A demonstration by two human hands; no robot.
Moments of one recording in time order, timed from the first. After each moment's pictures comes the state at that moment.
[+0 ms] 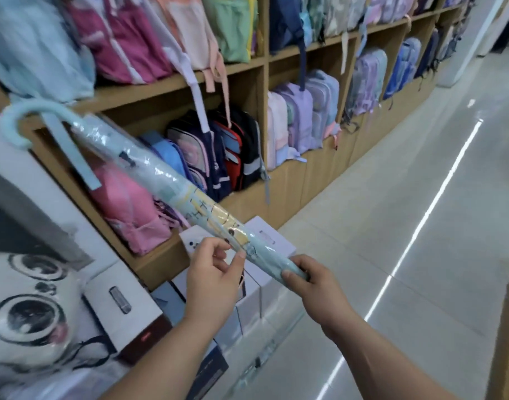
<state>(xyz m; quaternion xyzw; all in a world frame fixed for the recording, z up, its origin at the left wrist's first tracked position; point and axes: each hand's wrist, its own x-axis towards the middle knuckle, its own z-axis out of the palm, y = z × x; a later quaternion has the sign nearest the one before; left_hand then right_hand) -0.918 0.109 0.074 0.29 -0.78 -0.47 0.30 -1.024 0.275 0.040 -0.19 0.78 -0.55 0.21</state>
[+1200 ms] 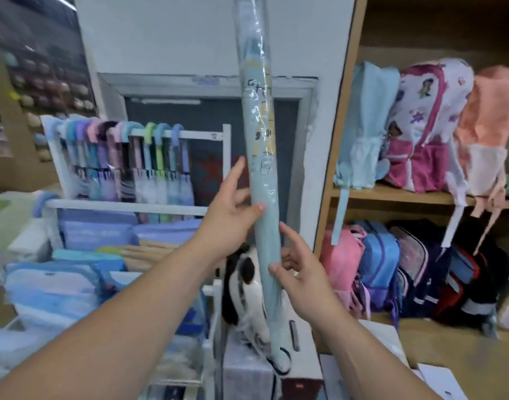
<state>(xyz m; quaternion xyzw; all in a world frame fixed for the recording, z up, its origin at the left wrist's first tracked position) -0.605 -0.051 0.281 0.29 -0.67 -0.44 0.52 -0.766 0.008 0.195 -0.65 0.47 -0.54 0.26</state>
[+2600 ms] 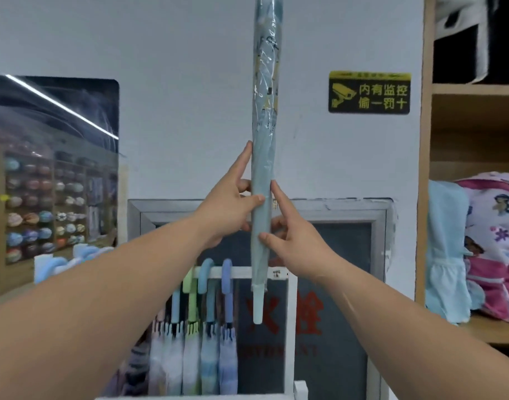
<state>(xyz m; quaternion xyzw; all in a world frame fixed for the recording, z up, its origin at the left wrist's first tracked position) -0.471 -0.325 0.501 0.21 -0.77 -0.31 0.52 -0.628 -0.292 0.448 -0.74 0.44 -0.50 0.08</state>
